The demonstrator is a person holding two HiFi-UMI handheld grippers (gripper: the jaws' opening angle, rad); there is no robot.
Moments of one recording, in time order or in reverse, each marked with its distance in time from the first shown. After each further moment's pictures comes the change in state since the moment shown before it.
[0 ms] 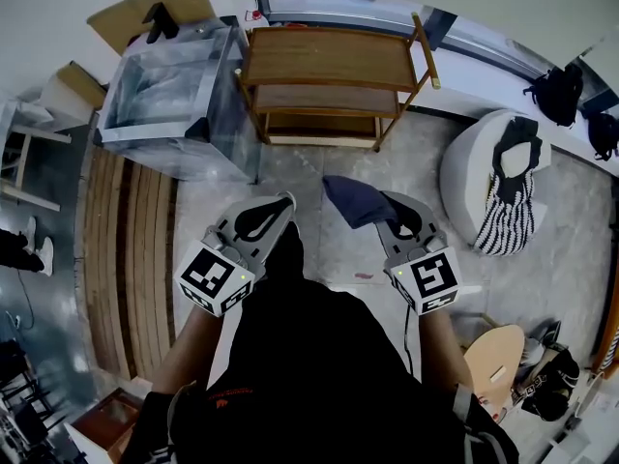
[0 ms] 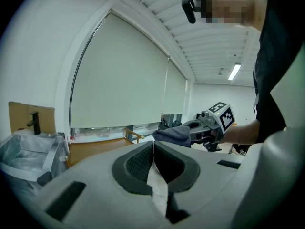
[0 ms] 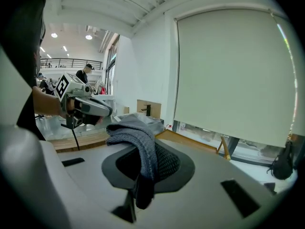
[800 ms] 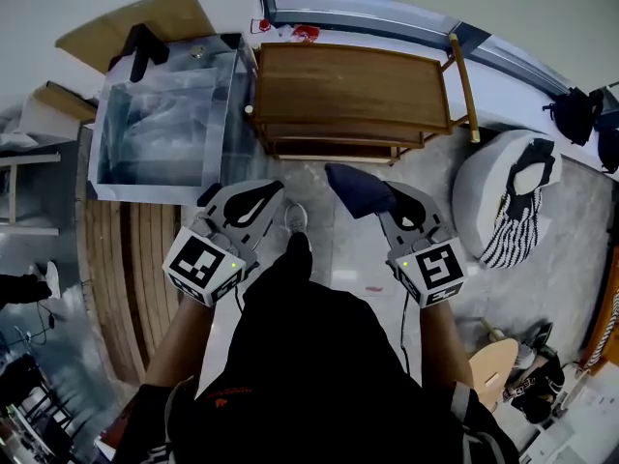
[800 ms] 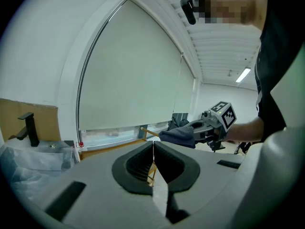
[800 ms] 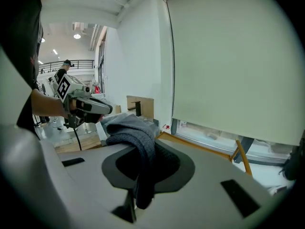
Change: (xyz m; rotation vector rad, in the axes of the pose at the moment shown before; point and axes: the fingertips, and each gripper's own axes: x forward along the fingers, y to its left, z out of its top) left arm 0.088 0.265 0.035 -0.036 0.053 -0.017; right arm 0.238 -0.101 0.067 0.093 0.077 0.003
